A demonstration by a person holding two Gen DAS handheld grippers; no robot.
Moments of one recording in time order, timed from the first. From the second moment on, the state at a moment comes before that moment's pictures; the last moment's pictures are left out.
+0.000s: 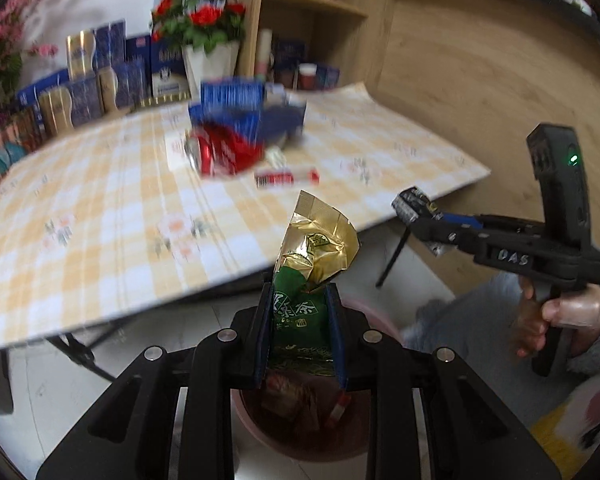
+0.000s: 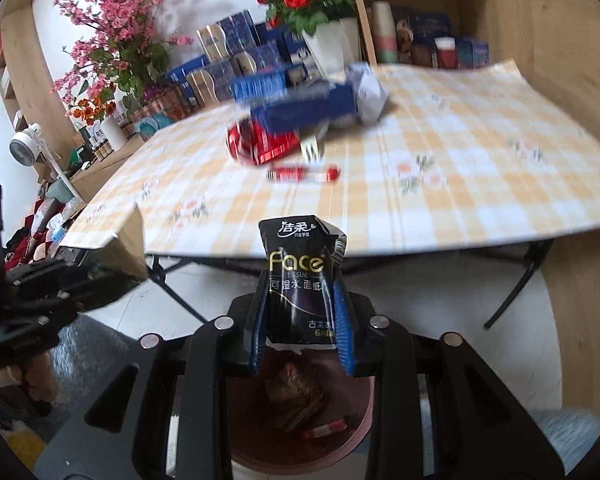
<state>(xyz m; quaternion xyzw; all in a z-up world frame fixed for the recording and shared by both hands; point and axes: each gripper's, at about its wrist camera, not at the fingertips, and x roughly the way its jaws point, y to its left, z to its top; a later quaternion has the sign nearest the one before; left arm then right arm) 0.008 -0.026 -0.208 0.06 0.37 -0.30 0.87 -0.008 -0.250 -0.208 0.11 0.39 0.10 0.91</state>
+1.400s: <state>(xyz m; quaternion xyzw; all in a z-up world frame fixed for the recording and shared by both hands) 0.021 0.010 -0.203 0.08 0.29 -0.15 0.94 0.022 -0.212 -0.291 0.06 0.50 0.11 0.86</state>
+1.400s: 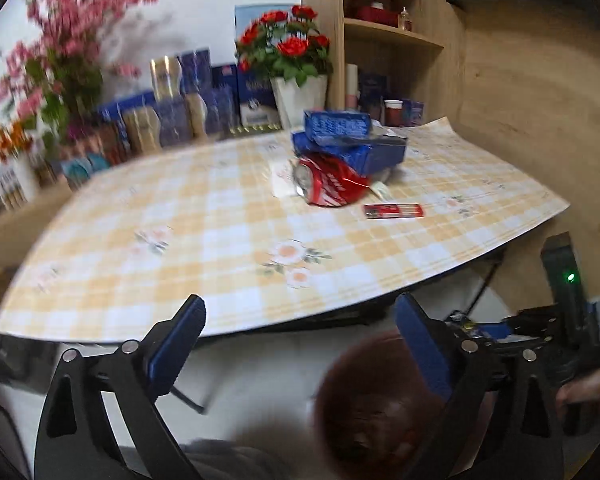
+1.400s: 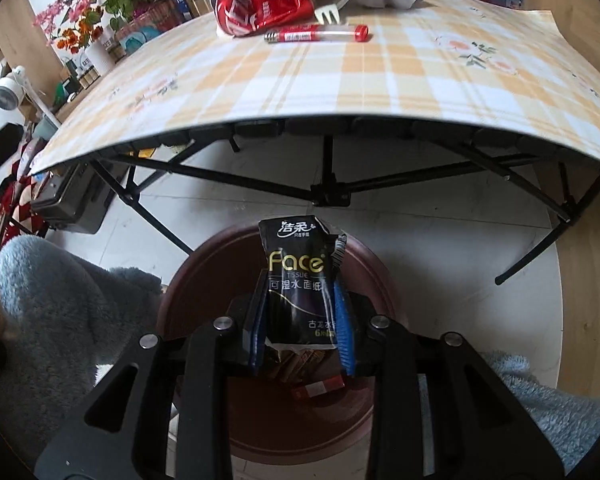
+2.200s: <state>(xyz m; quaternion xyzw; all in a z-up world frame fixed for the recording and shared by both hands) 0.004 0.047 -0.202 0.04 0.28 -0.08 0.96 0.007 -0.218 -0.262 0.06 0.45 0.10 0.89</state>
